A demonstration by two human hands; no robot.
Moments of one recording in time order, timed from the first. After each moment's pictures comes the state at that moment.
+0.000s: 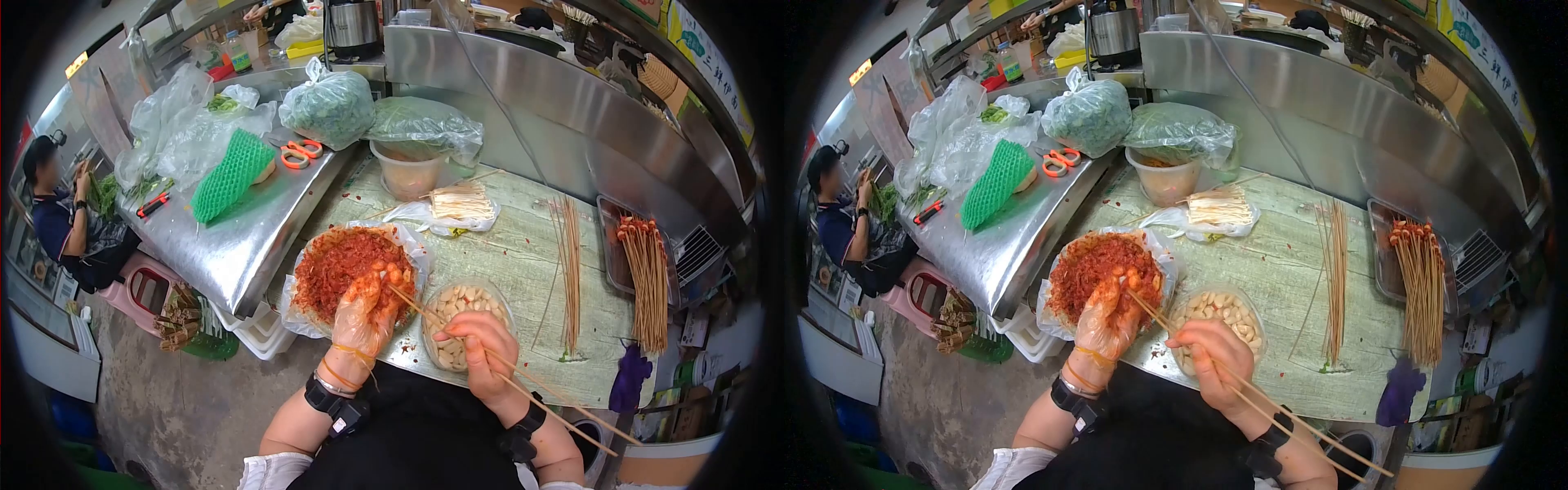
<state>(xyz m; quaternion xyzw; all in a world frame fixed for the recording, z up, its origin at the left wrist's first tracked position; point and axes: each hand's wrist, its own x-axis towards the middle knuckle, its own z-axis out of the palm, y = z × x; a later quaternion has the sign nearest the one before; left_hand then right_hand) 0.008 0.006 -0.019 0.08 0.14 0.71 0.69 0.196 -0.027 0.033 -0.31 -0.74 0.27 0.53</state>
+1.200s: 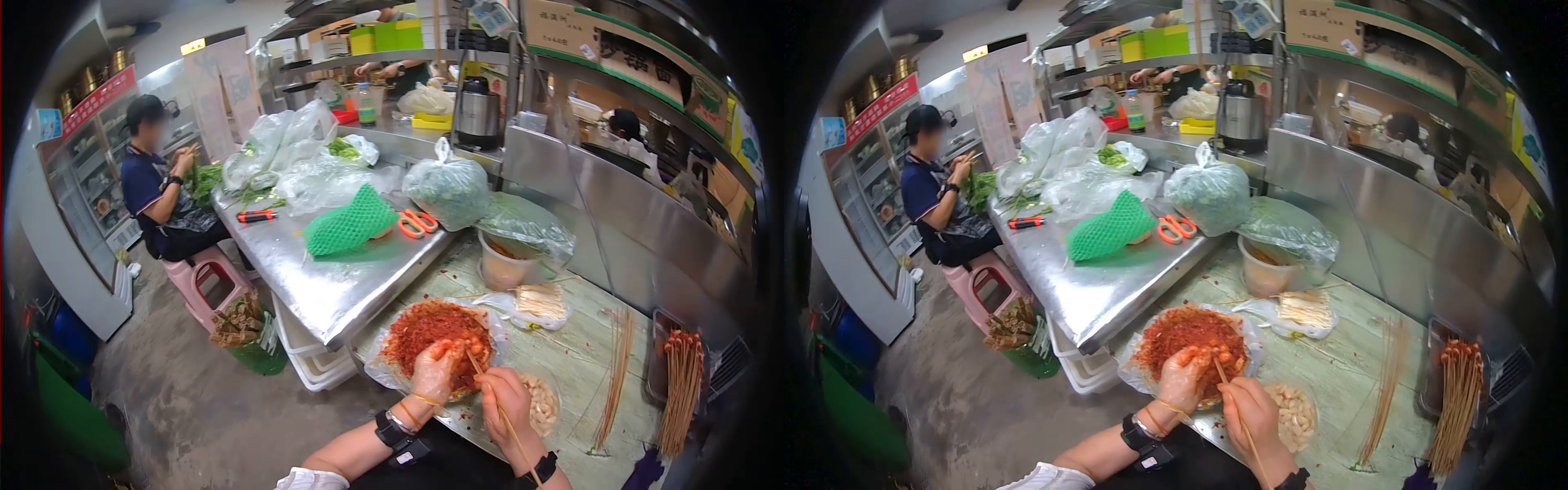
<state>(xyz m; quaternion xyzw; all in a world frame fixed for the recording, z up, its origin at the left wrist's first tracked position) 0.003 0.017 -0.039 0.22 0.29 0.73 0.58 0.146 0.004 0.024 -0.27 -0.81 0.17 0.49</state>
